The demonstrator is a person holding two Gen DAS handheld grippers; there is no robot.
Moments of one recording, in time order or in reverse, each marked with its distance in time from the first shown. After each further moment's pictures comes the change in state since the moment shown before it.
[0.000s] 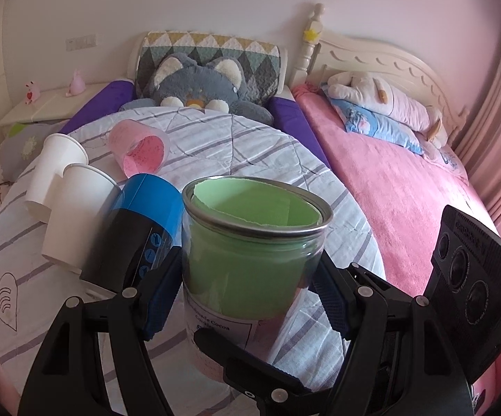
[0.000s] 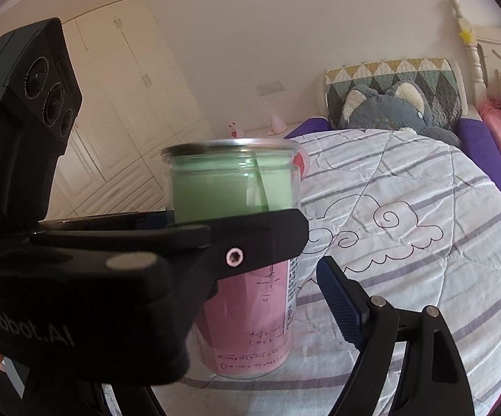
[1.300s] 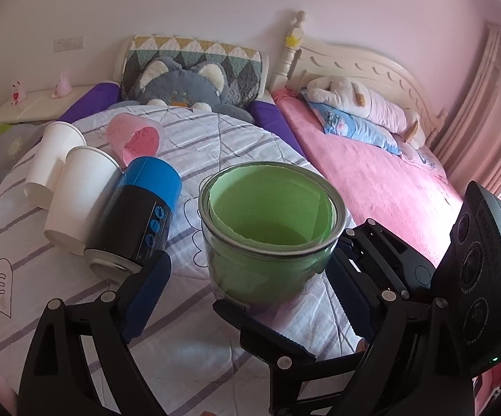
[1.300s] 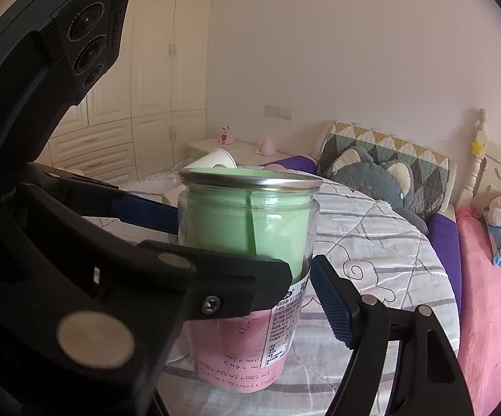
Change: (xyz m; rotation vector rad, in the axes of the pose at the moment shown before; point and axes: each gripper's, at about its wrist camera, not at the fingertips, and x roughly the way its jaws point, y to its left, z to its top) left arm -0.025 0.014 -0.027 0.019 -0.027 -0.091; right arm -0.009 0.045 -0.007 -0.409 -0.059 -0.215
